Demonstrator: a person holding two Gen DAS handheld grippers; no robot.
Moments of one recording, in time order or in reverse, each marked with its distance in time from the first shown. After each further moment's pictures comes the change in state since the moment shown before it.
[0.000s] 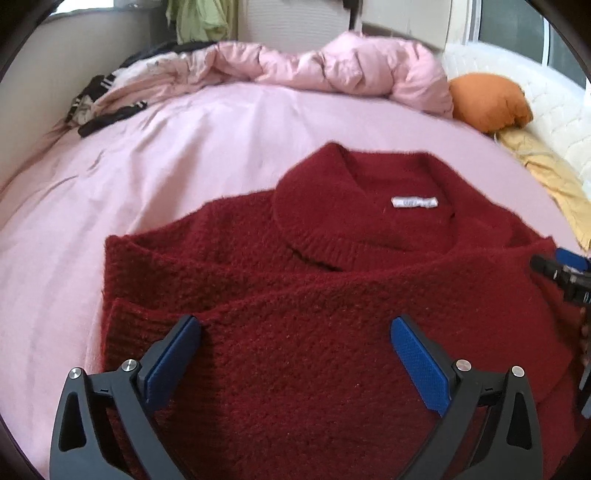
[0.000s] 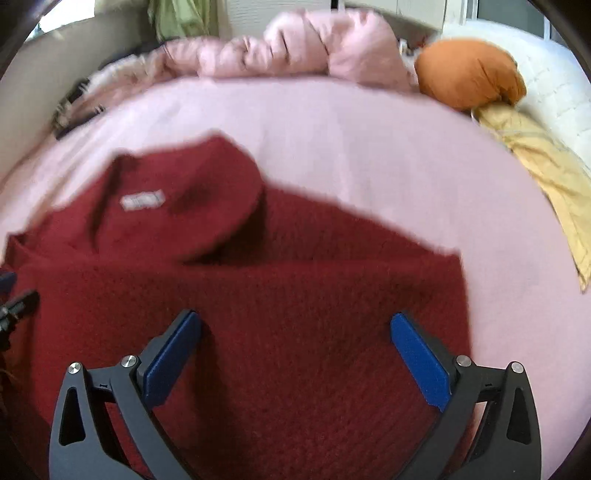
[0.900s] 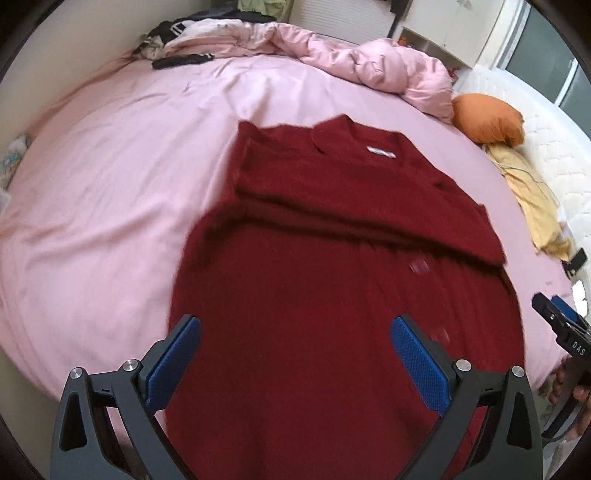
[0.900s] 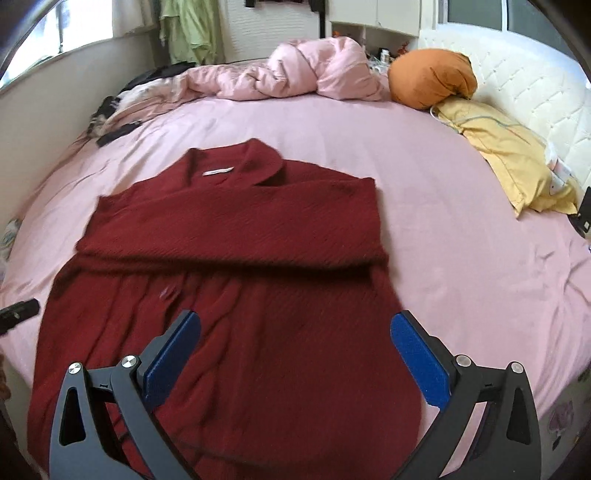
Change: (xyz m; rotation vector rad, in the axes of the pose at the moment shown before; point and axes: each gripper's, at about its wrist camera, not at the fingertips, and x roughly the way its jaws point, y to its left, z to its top) left arm -0.204 0.011 -0.135 -0.219 0.142 -0.044; right arm -0.201 0.016 -0.107 0.033 0.006 0.028
